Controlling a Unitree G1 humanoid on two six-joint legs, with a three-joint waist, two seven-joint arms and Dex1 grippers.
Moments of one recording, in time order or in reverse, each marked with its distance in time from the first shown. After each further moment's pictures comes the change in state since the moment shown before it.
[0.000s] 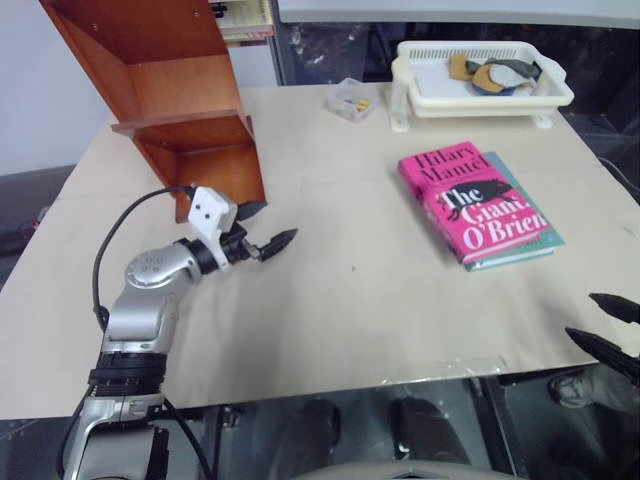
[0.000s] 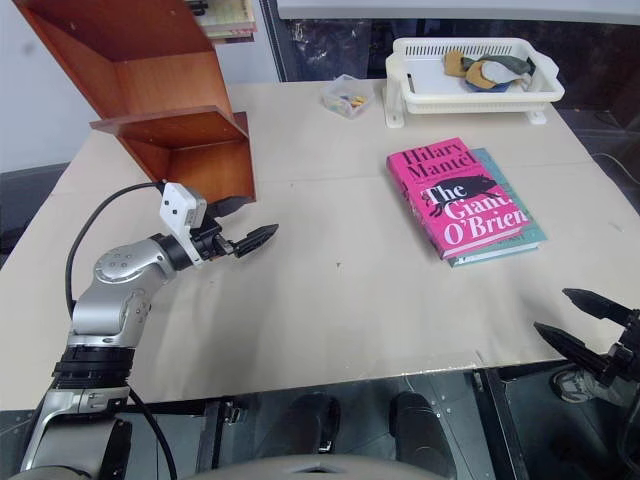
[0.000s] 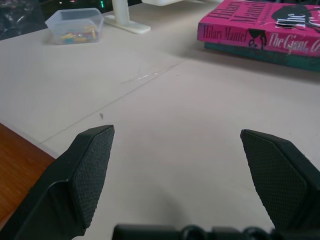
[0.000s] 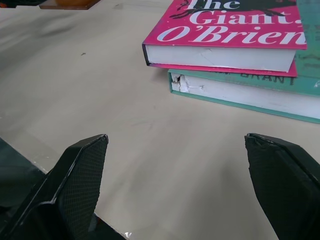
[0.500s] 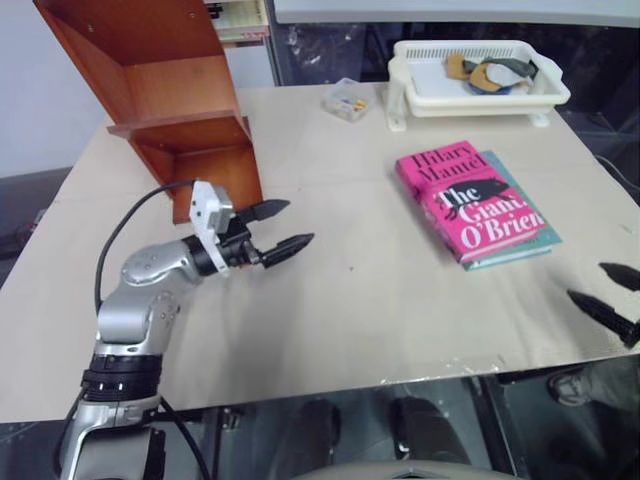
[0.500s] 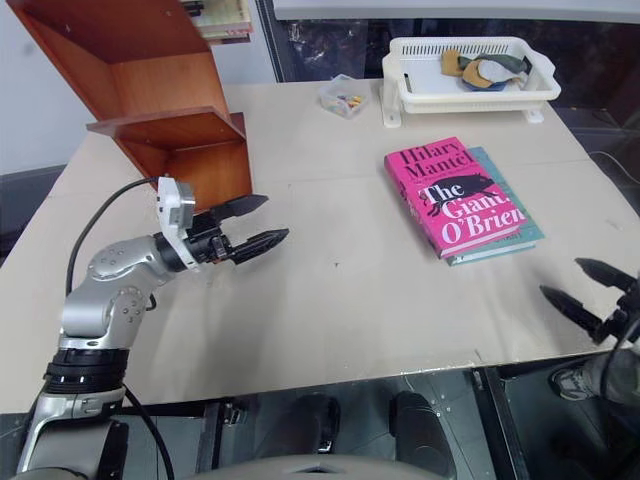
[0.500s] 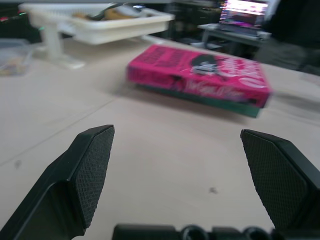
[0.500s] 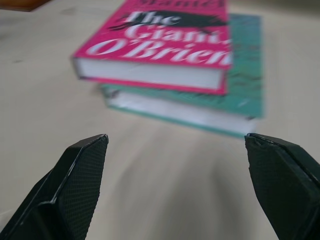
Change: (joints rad) left arm 0.013 0.030 0.026 -0.118 -0.175 0.060 -0.172; right arm -0.269 -0.019 0.072 0.202 -0.140 -0.067 -0.140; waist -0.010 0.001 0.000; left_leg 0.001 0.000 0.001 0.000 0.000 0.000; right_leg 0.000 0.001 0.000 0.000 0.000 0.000
